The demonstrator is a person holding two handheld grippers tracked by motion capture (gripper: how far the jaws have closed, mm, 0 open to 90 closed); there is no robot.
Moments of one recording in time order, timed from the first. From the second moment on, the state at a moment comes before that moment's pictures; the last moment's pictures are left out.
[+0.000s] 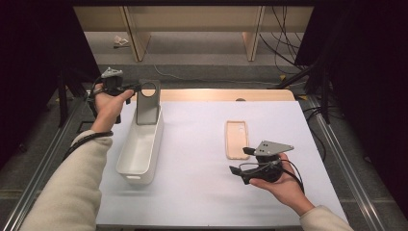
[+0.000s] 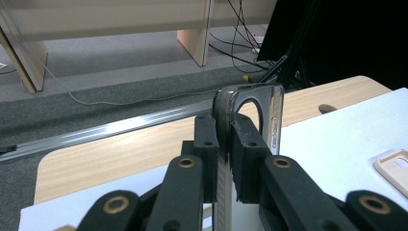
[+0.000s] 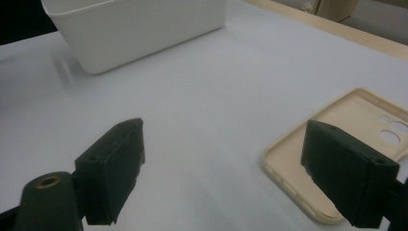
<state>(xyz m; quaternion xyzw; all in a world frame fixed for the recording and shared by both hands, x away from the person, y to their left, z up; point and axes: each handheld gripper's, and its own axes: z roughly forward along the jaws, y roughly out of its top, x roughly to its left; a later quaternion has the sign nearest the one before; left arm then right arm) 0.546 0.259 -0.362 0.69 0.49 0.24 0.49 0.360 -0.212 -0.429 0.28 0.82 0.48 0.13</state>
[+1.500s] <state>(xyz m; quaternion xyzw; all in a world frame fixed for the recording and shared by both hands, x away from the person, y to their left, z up) 0.554 0.262 -0.390 0.68 0.52 0.25 0.45 0.360 -0.212 -0.429 0.28 0.82 0.48 0.13</state>
